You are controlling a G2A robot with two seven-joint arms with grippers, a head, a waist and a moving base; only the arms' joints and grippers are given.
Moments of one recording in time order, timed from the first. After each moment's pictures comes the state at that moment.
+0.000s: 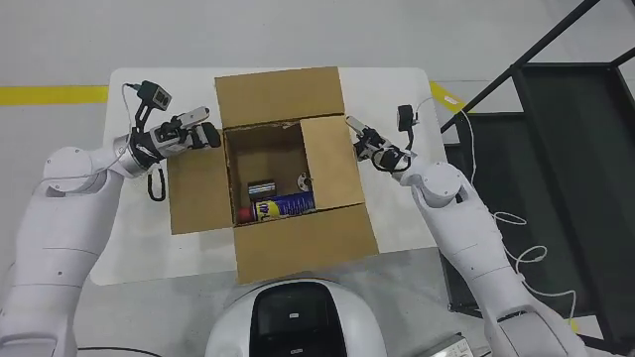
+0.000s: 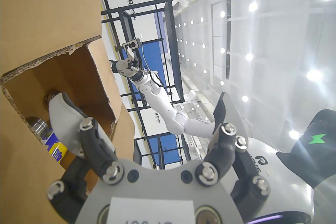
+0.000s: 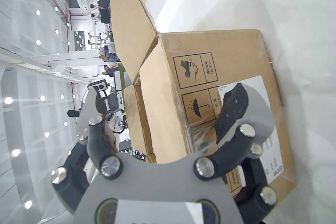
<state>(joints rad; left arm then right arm) 0.89 -1.05 -1.24 -1.16 -0.58 -0.33 -1.18 -1.11 -1.22 1.26 -1.20 0.21 -0.14 0.57</state>
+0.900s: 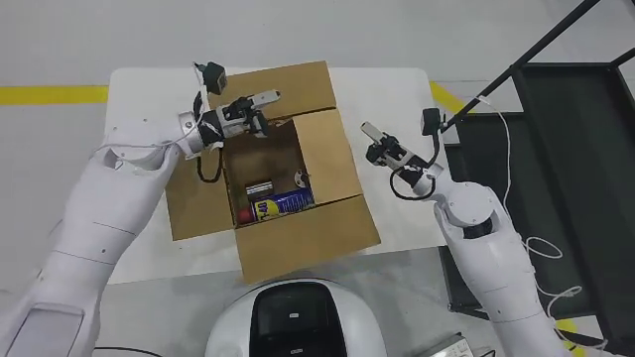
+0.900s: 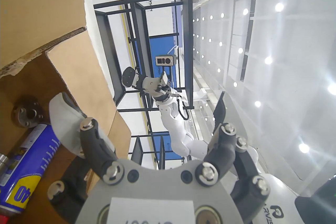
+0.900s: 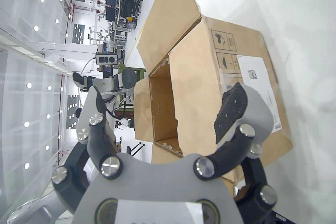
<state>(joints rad) 0.74 -1.15 -0.94 -1.22 -0.46 -0.15 -0.90 -1.41 -1.17 1.46 -1.69 0.09 -0.07 0.56</state>
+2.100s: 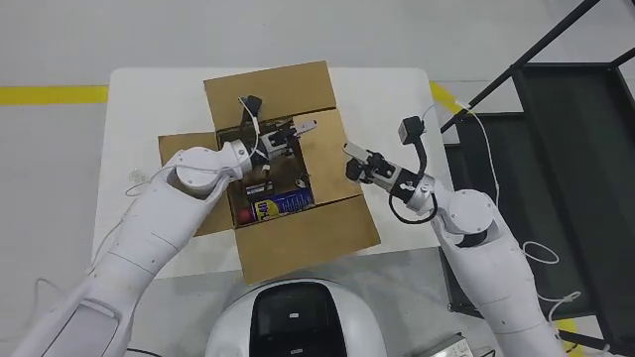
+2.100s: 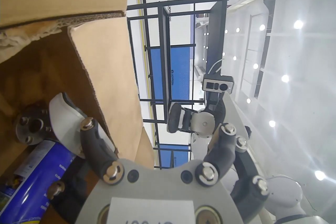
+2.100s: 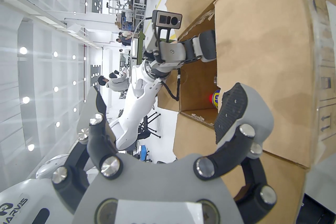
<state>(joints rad) 0.76 -1.26 -0.74 -1.08 -0.34 -0.22 -0.63 -1.45 -1.16 1.42 -1.77 0.20 -0.09 0.74</state>
